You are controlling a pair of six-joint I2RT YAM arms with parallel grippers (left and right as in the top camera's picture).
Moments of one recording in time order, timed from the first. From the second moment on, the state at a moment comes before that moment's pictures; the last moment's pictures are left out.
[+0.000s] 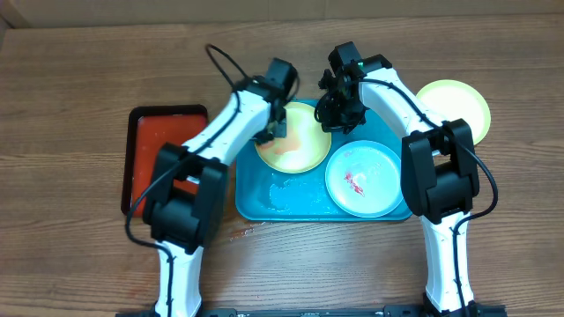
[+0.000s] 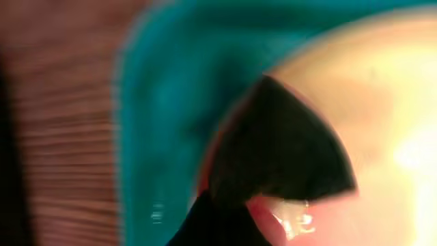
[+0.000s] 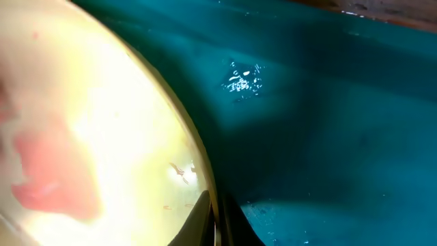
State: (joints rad) left arm -0.40 2.14 1.68 -0.91 -0.20 -0.47; right arm 0.33 2.34 1.89 -1.02 -0.25 0.12
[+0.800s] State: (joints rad) left arm -0.15 1.77 1.71 -1.02 -0.15 -0.49; right arm 0.69 2.10 1.98 -0.93 0.84 -0.30
